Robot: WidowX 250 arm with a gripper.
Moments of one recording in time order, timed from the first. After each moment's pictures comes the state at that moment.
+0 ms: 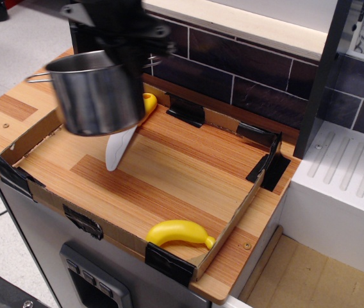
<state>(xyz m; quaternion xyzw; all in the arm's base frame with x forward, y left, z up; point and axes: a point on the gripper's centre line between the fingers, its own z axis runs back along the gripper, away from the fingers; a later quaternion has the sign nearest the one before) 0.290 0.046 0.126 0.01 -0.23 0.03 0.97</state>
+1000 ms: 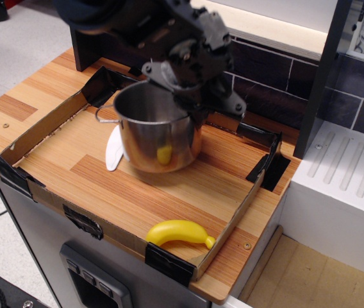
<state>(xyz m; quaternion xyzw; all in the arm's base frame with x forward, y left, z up) 0.308 -0.015 0.073 0.06 -0.30 0.00 0.95</state>
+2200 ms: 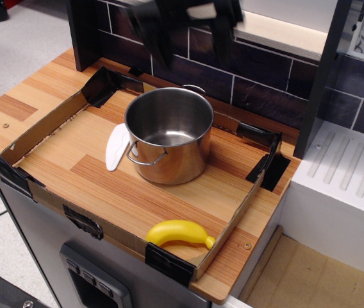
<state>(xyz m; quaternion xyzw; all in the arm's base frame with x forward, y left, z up) 0.307 0.004 0.153 -0.09 -0.17 0.15 0.97</state>
